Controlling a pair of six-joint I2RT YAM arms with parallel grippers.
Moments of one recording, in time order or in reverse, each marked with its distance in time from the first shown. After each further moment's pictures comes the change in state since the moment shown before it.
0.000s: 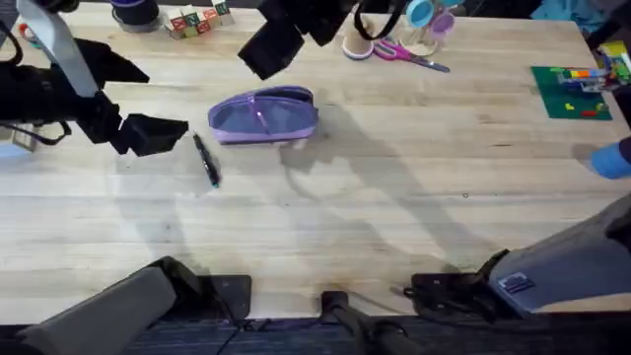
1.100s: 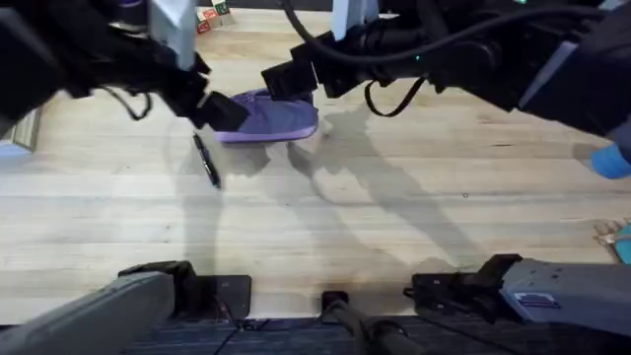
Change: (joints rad) left arm -0.473 0.022 -0.001 0.214 -0.288 -0.489; right arm 0.002 -0.312 -0.662 0.552 0.151 0.404
